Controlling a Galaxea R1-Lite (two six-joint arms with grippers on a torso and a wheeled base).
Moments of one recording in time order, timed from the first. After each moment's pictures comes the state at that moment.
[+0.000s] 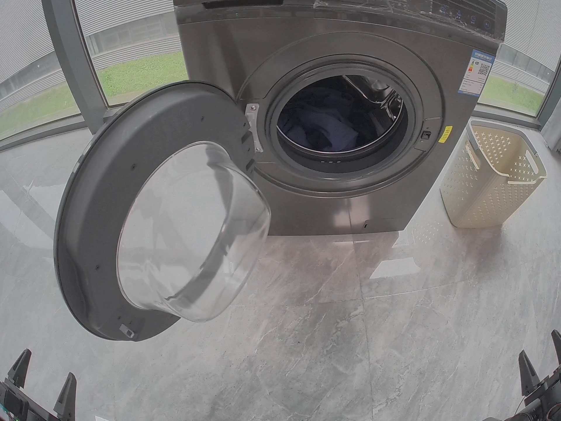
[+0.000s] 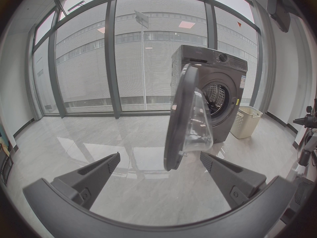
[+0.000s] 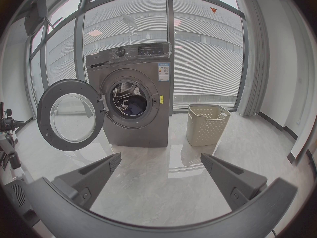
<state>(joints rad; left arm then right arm) 0.00 0.01 -0.02 0.00 -0.01 0.01 -0.01 0.01 -0.02 0.00 0.01 0.00</state>
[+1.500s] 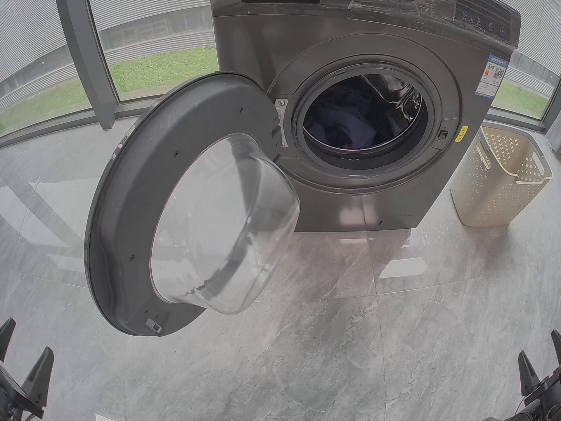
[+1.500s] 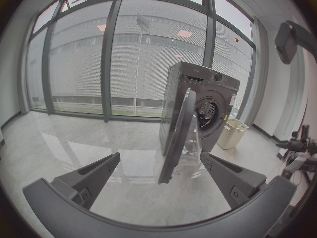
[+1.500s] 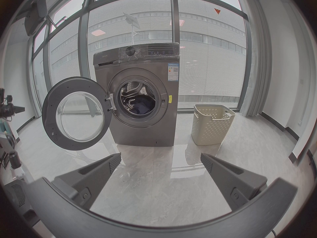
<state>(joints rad) -0.04 0.19 -0.21 -0.03 -0.10 -0.07 -0.01 0.01 -0.02 0.00 0.01 0.00</state>
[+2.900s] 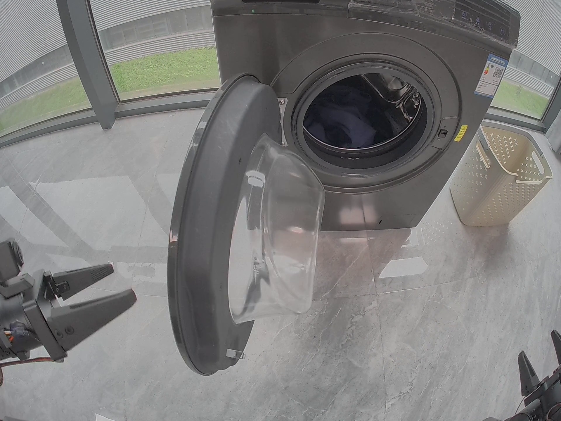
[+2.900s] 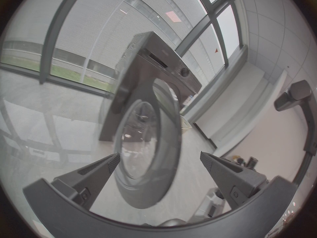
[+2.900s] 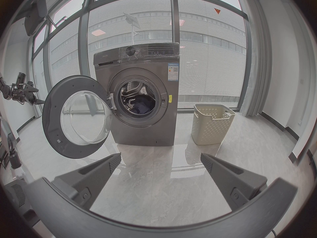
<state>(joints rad) -0.39 0.91 -0.41 -0.41 -0.40 -0.34 -0.01 0.02 -0.02 0.00 0.01 0.00</state>
